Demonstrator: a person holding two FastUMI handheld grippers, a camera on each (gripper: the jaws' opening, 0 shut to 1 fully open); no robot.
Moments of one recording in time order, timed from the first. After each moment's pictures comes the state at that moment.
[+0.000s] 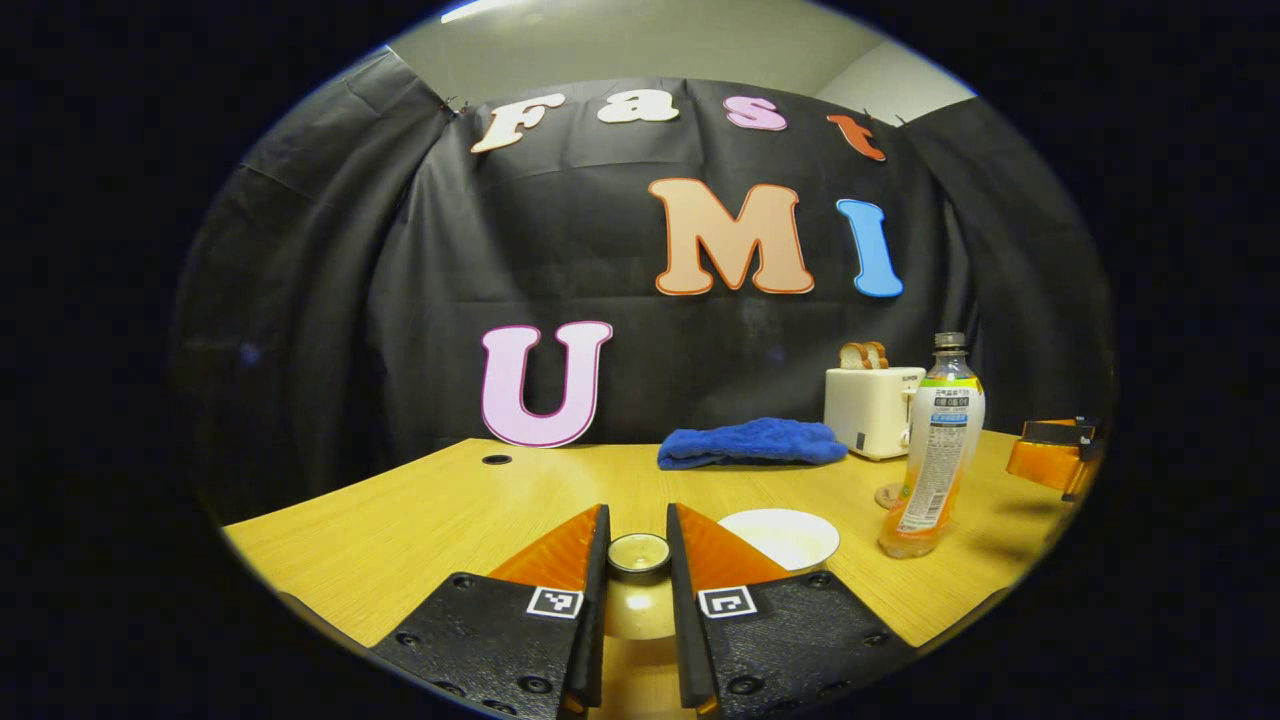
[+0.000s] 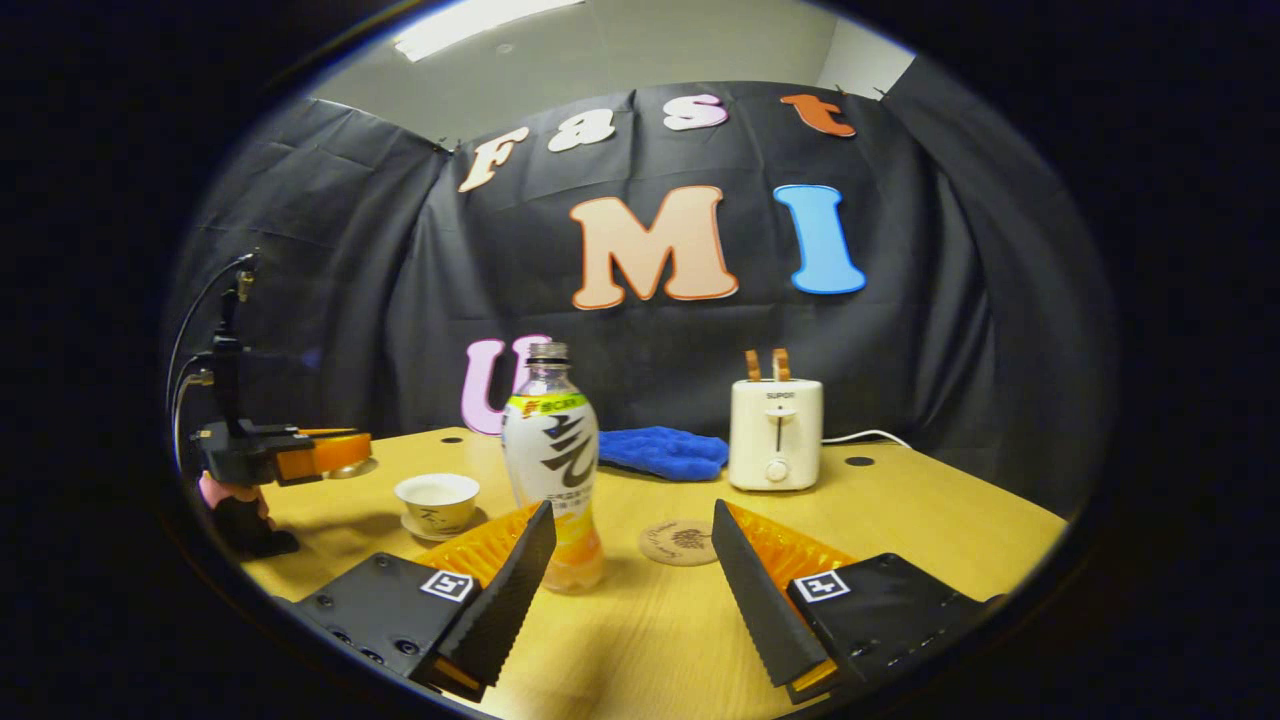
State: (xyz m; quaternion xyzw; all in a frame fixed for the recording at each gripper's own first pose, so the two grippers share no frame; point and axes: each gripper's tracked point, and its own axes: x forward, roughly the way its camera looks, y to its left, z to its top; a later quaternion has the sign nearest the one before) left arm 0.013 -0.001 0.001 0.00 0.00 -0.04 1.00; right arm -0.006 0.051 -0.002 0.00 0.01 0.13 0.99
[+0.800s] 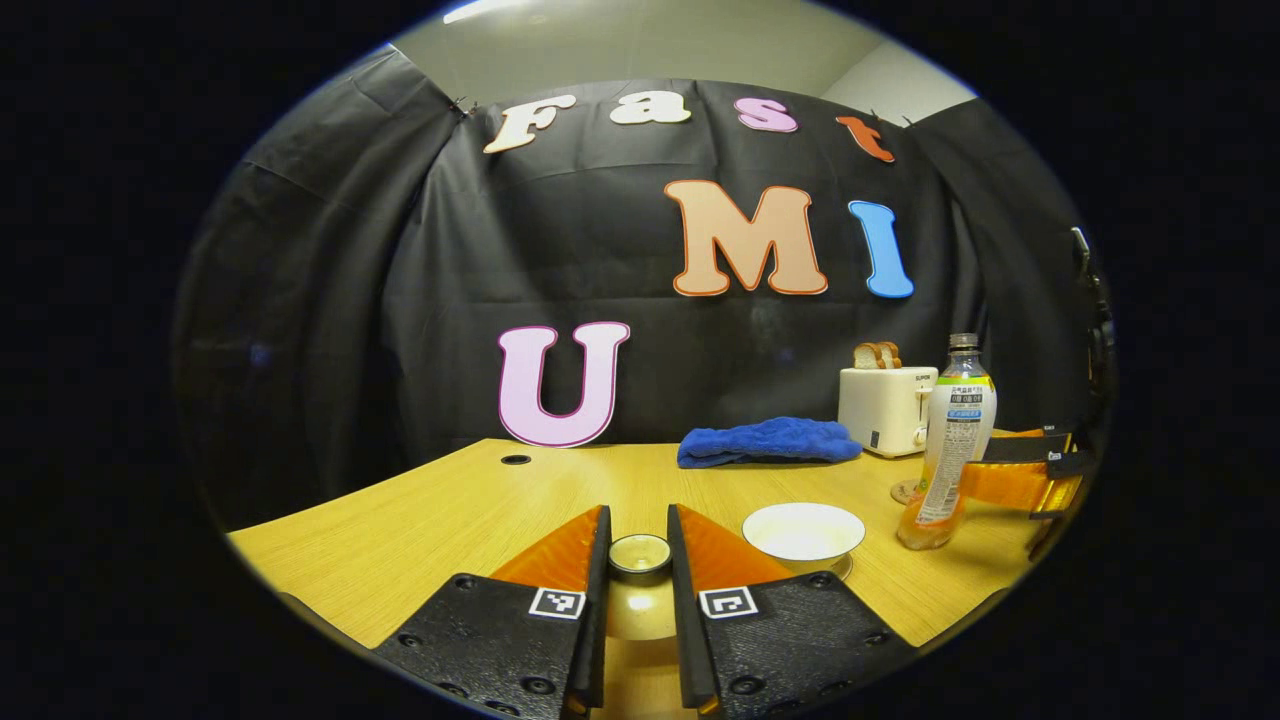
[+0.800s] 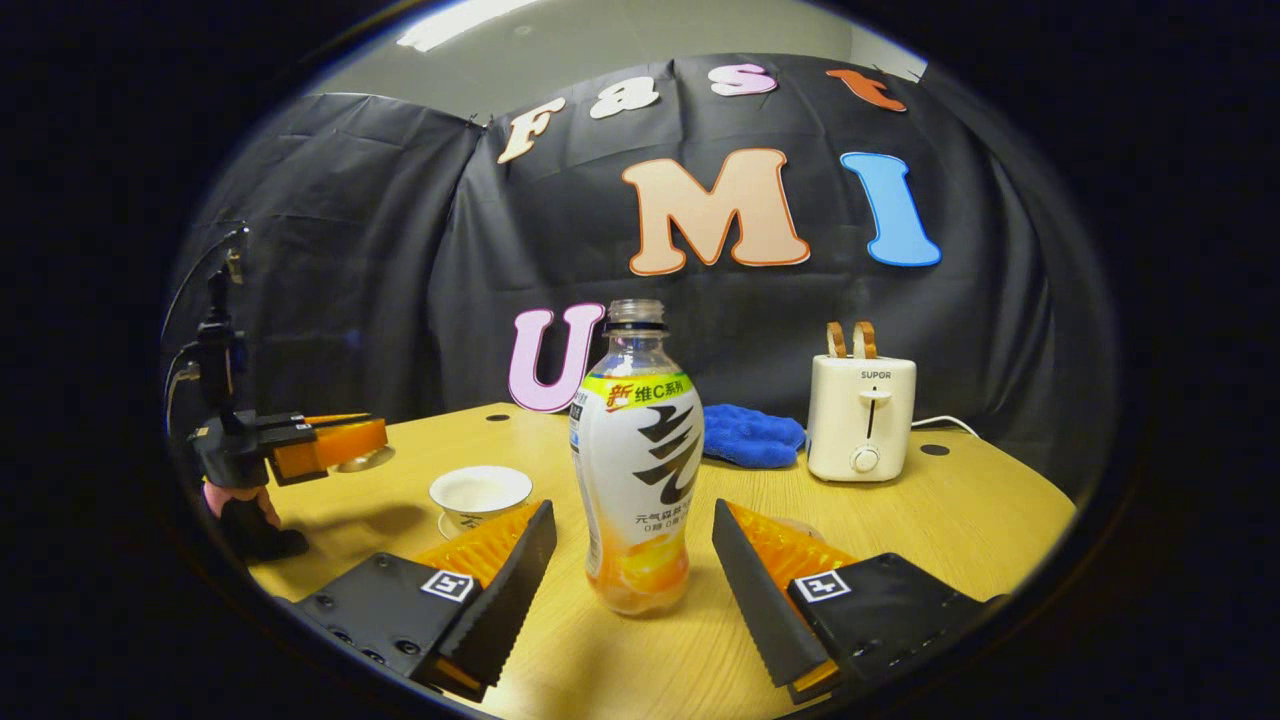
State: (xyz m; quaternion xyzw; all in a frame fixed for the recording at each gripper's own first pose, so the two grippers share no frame) left arm 0.010 0.019 0.000 0.00 0.00 -0.03 1.00; right arm 0.035 0.110 -0.024 -0.01 0.06 0.16 0.98
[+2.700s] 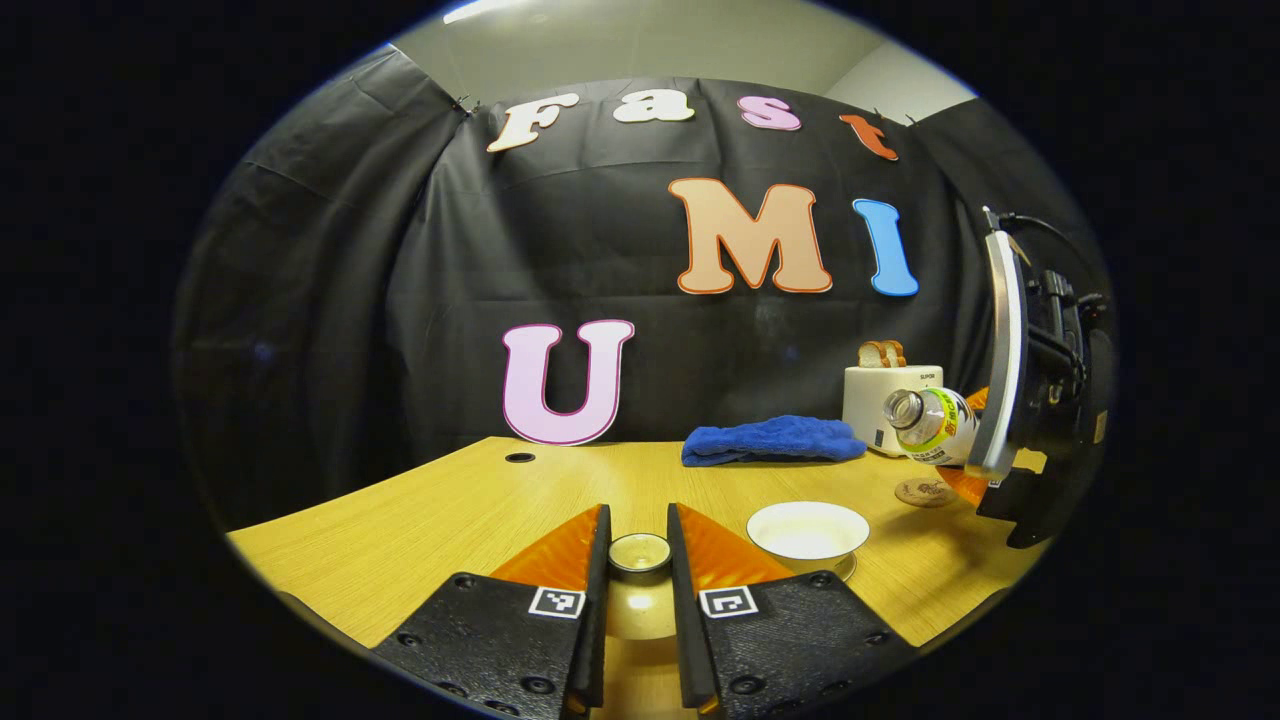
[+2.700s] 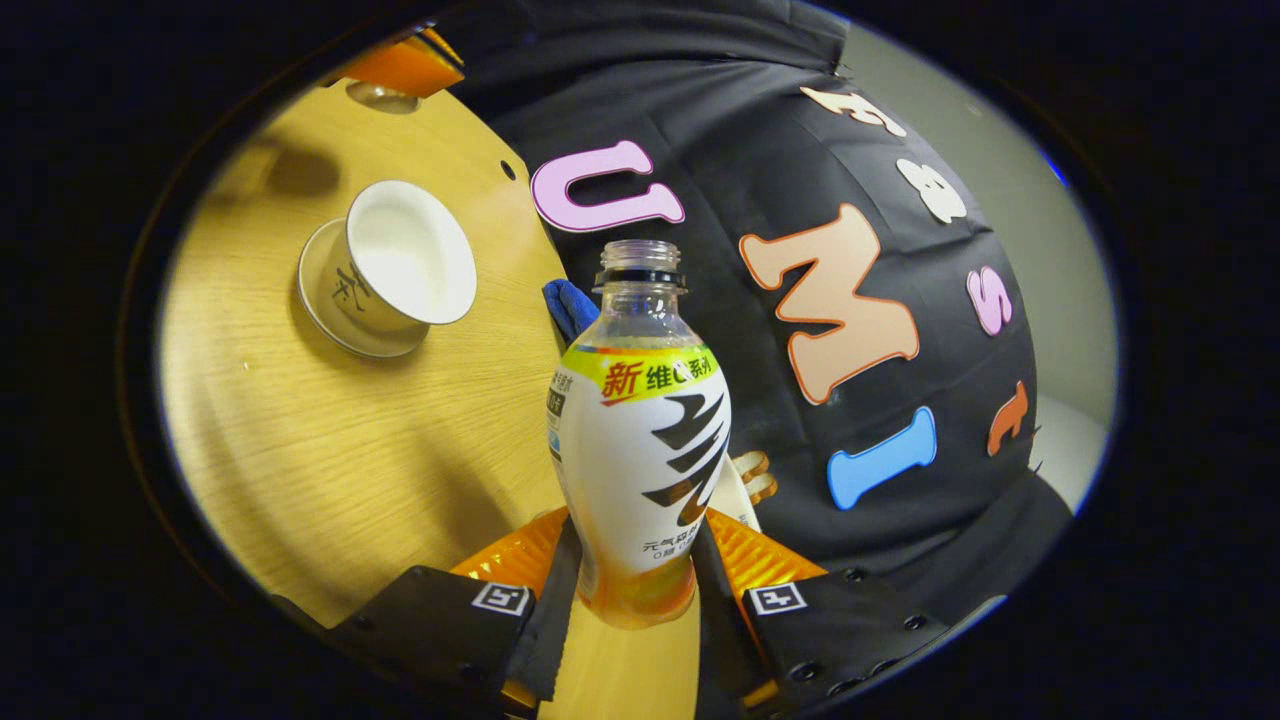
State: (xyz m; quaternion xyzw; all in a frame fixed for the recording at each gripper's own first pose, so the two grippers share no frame) left arm 0.010 0.019 -0.001 0.00 0.00 -0.03 1.00; right arm 0.075 0.100 -0.006 -0.59 0.04 0.02 0.81
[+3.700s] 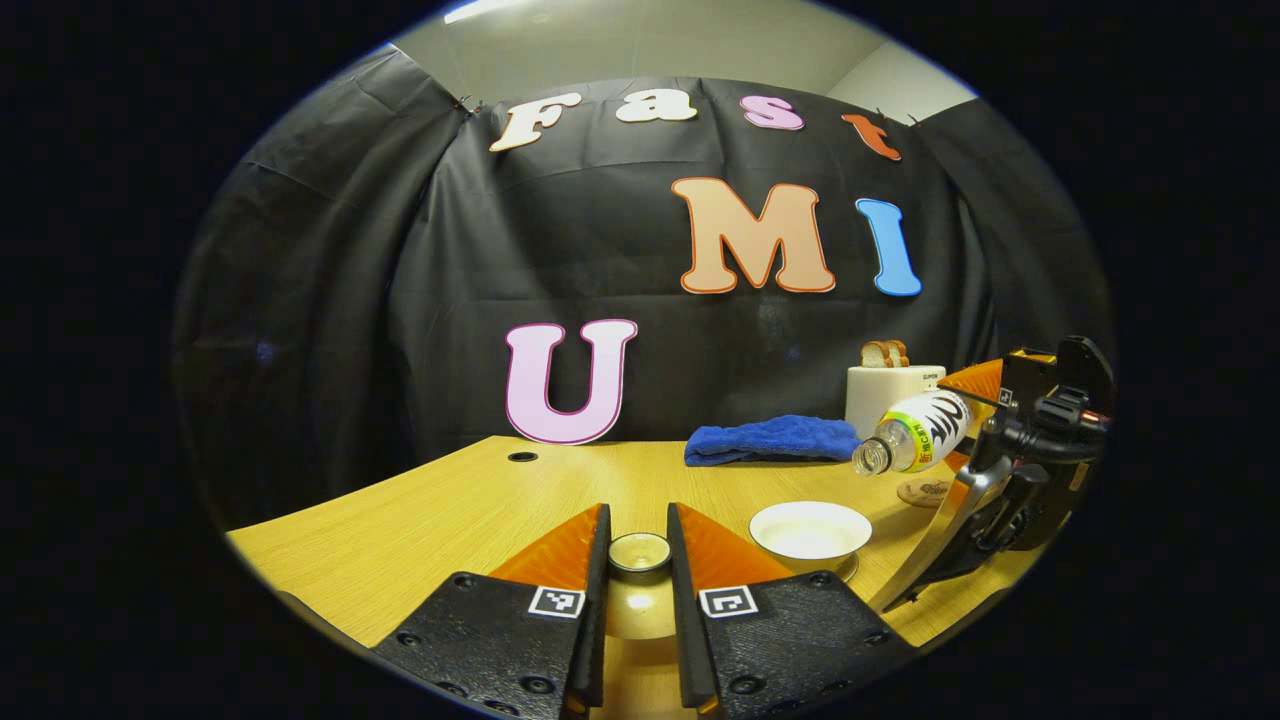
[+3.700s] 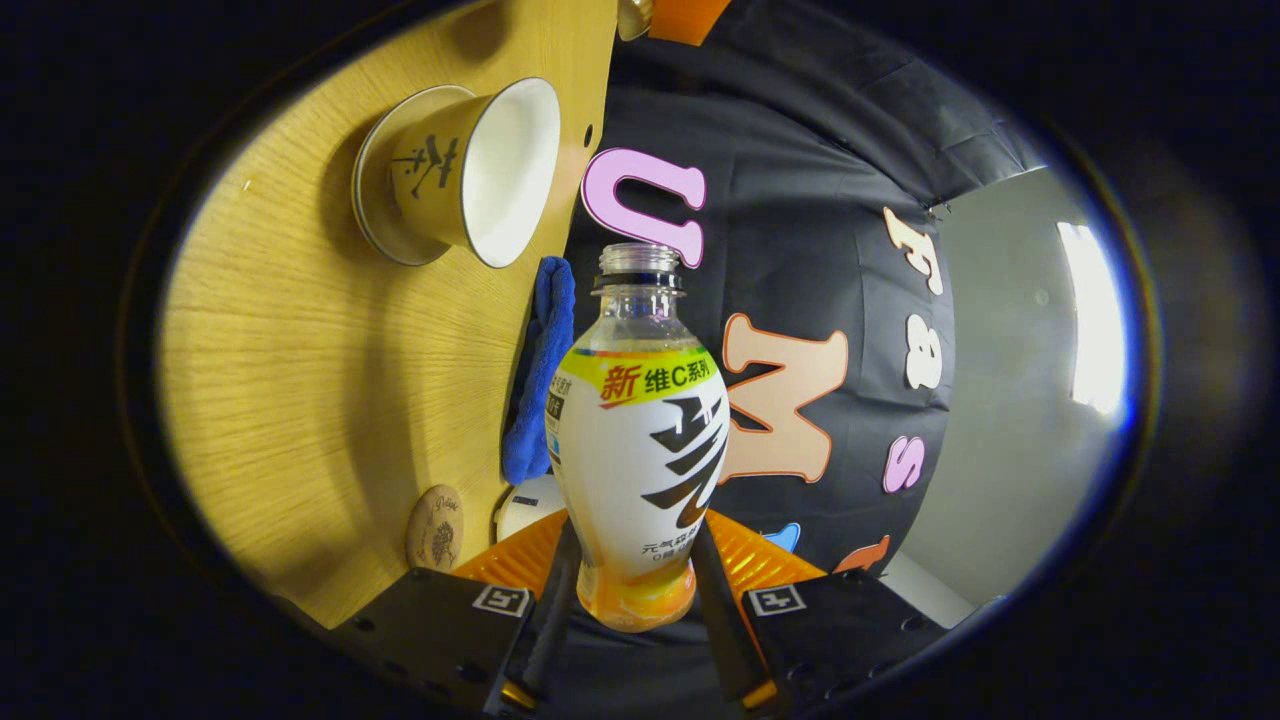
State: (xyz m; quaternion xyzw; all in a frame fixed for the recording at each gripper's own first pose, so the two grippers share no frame) left arm 0.011 0.022 -0.002 0.00 0.00 -0.02 1.00; right arm 0.079 0.121 0.021 -0.77 -0.07 -0.04 0.64
